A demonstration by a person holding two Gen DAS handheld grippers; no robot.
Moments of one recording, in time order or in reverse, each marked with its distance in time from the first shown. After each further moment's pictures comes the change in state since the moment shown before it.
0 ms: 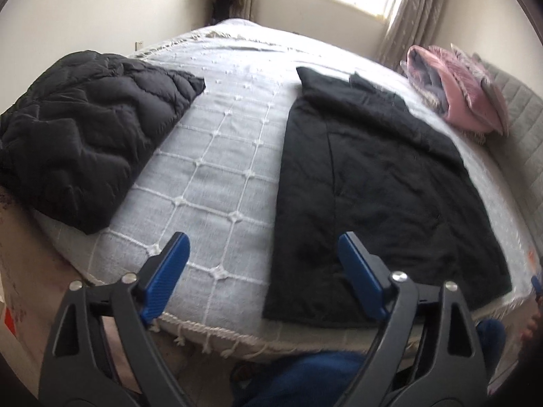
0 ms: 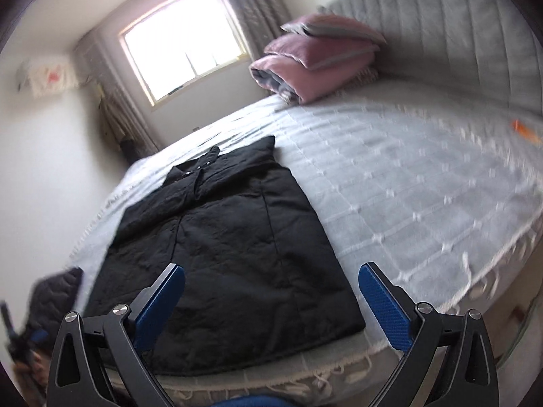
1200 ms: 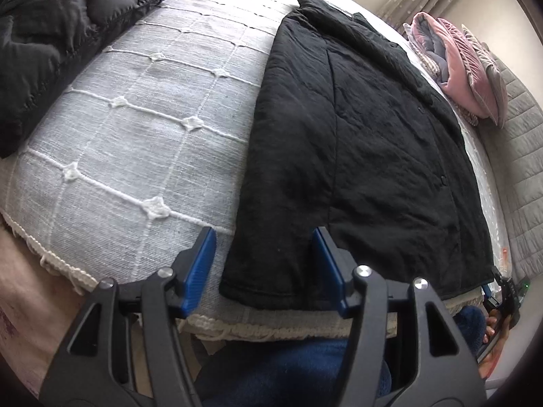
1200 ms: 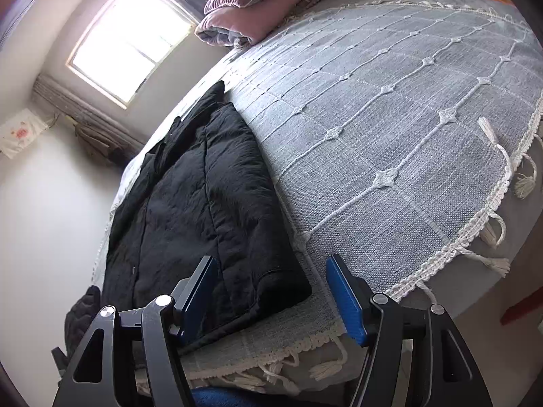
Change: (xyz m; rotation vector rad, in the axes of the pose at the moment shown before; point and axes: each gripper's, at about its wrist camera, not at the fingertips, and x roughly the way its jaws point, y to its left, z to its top) left arm 0.071 -0.002 -0.037 -0.110 0.270 -0.128; right arm 0.071 -0.085 -0.050 0.261 0.201 0.048
